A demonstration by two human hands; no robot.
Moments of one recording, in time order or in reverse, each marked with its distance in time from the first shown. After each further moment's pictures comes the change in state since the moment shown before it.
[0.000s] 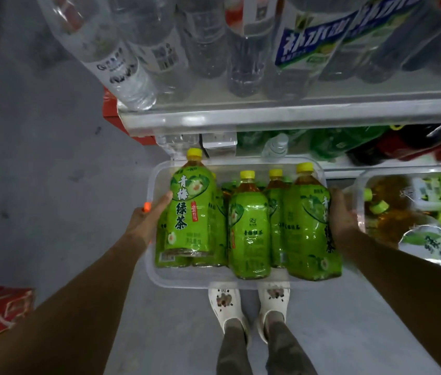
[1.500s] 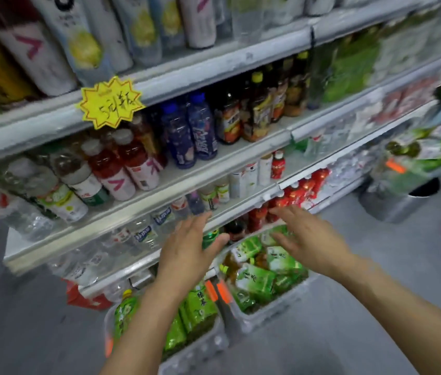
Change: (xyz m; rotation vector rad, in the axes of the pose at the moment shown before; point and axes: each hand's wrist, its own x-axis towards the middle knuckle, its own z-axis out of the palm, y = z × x) left_hand -0.484 0.242 0.152 0.887 -0.013 1.290; right_hand -0.352 -0.085 -0.436 -0.809 0.338 -1.122
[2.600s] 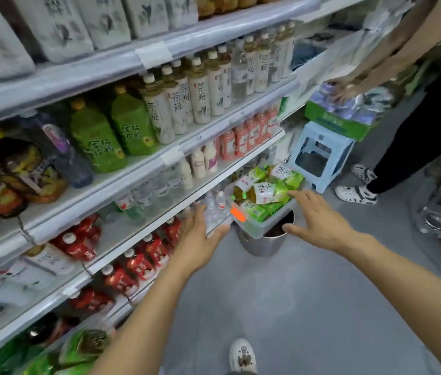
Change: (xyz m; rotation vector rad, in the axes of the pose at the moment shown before) left_hand 0.354 0.570 0.327 -0.346 -0.265 0.057; right_hand -0.018 0.710 -0.219 0.010 -0.067 0.456
